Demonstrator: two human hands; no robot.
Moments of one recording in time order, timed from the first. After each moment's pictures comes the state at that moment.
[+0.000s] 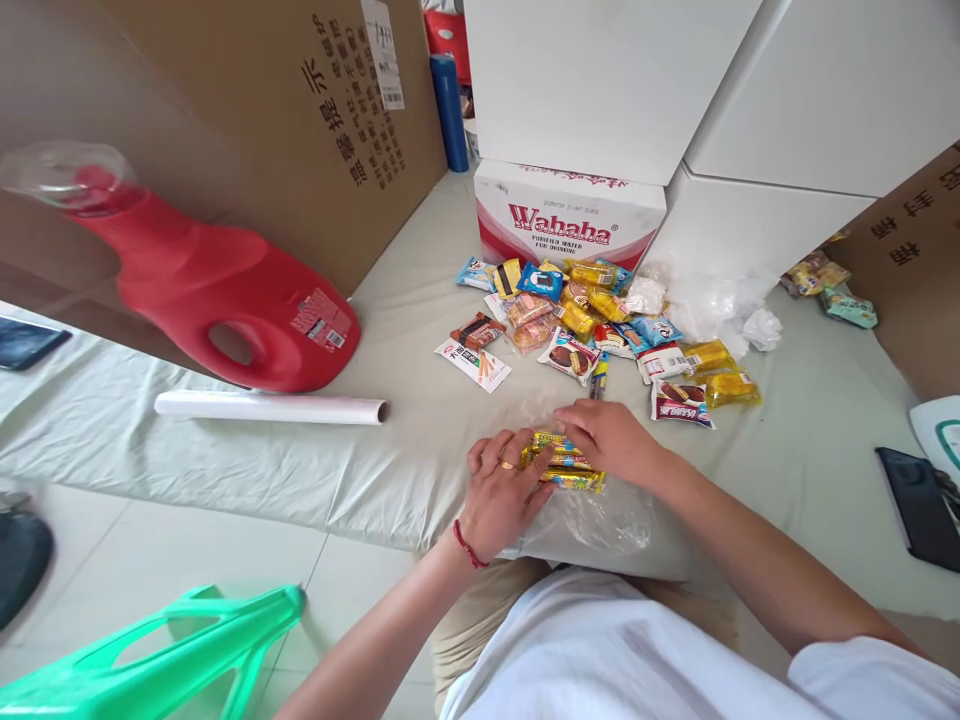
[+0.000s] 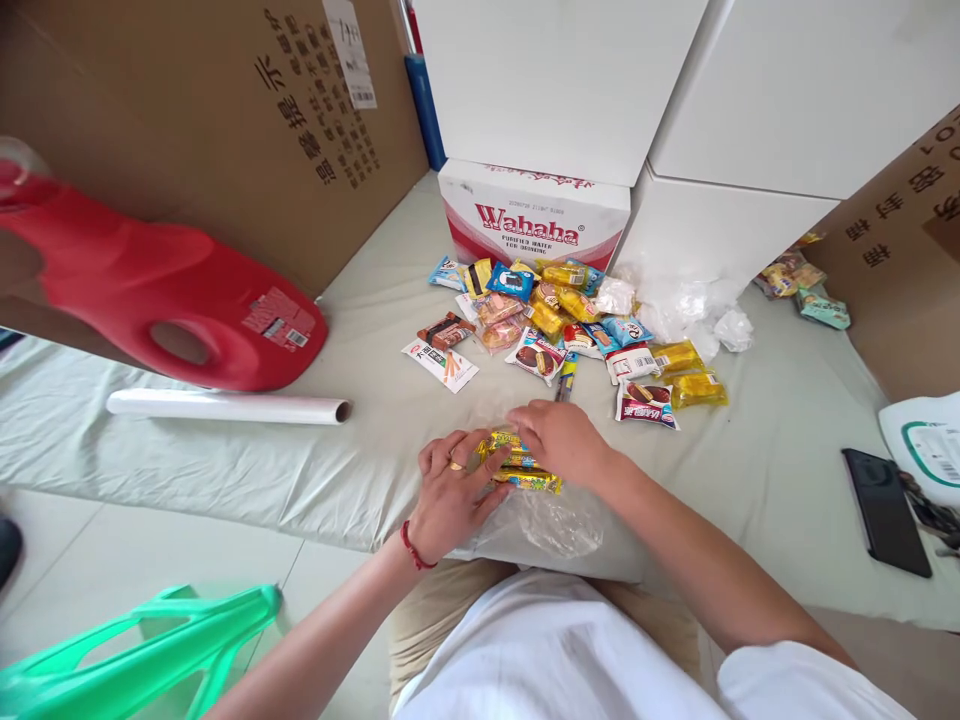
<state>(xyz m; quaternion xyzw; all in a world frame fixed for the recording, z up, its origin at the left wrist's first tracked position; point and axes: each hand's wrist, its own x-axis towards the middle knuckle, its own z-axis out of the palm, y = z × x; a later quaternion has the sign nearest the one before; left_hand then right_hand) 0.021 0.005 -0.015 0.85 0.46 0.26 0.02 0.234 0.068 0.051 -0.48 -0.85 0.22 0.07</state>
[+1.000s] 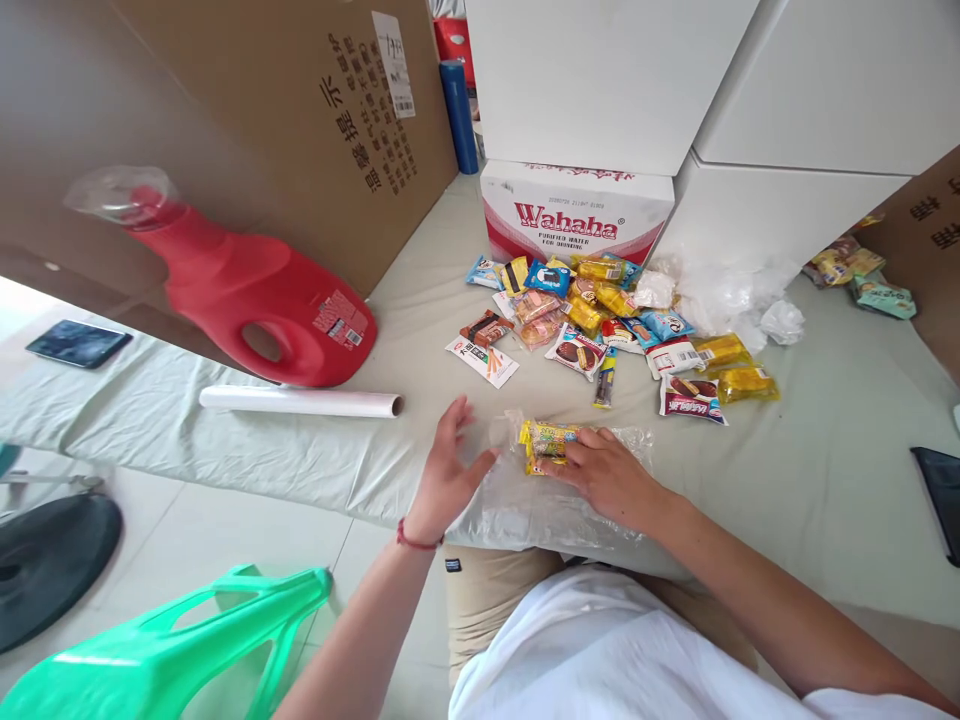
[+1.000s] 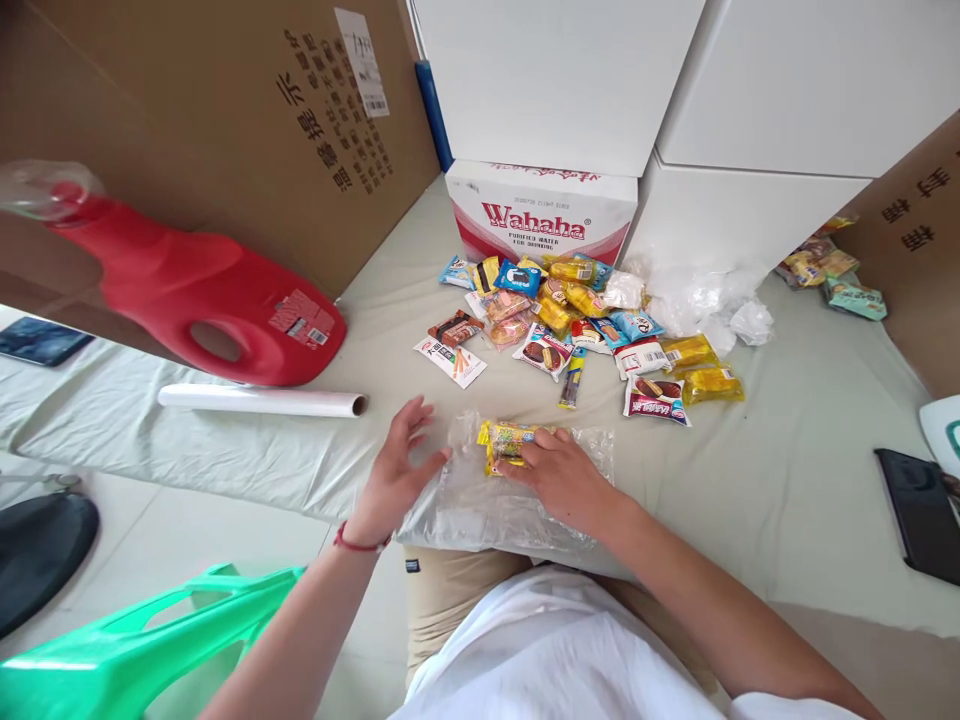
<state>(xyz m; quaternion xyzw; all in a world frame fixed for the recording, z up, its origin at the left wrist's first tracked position) -0.035 0.023 -0.002 0.56 0.62 0.40 0.38 0.237 0.019 0.011 -0.35 -0.93 0.08 0.01</state>
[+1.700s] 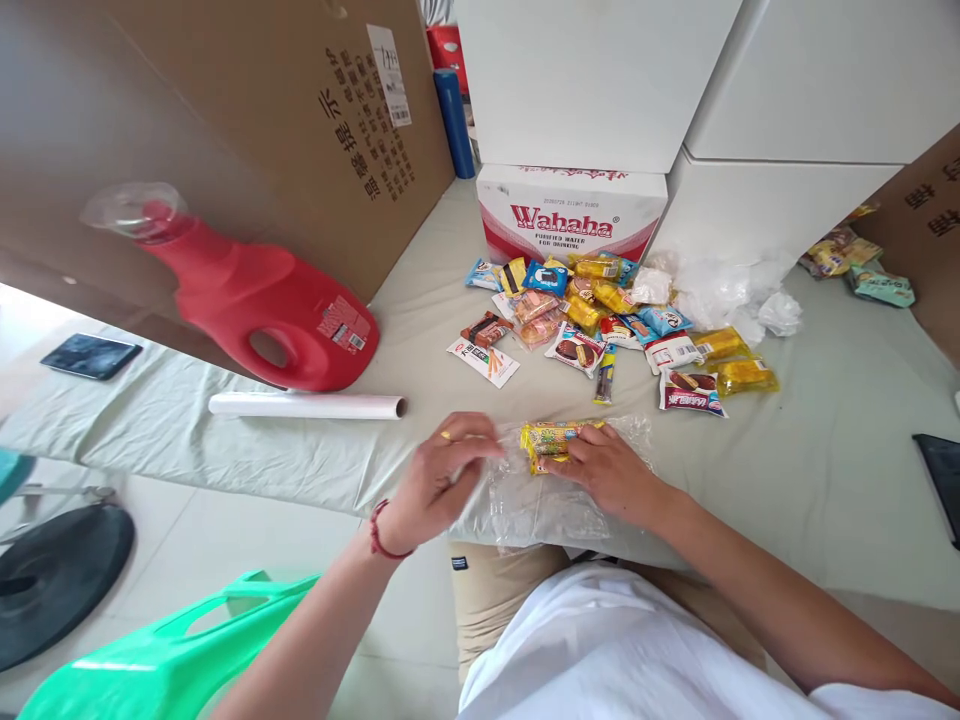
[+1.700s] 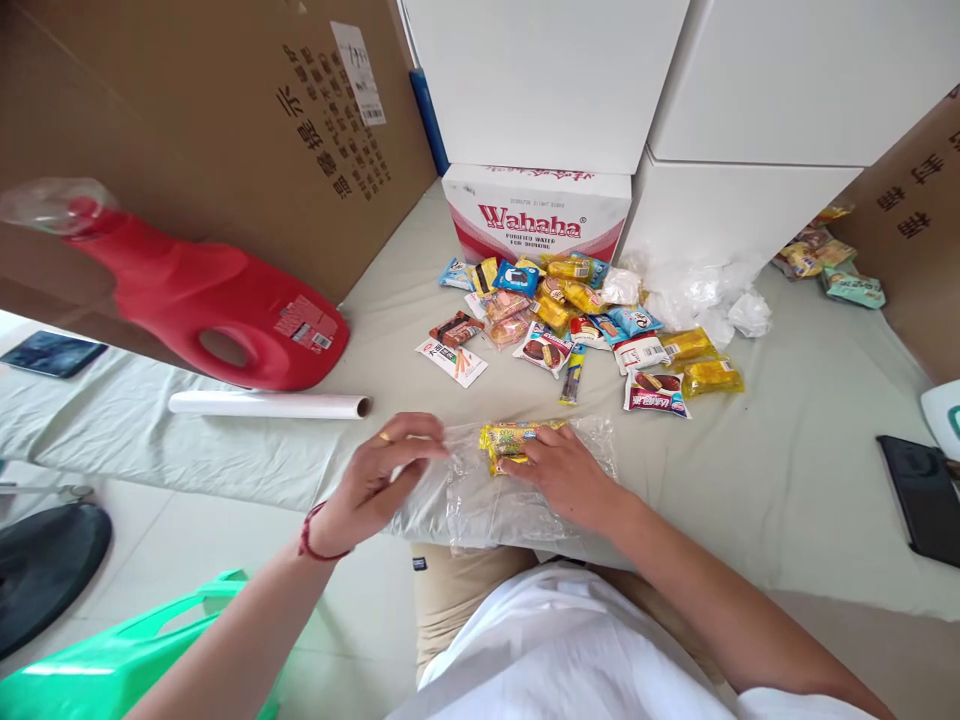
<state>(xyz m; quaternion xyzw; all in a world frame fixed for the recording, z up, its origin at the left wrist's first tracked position) -0.053 0.026 0.062 0.82 0.38 0.31 0.29 0.237 0.014 0.008 -0.36 -0.93 0.10 0.03</state>
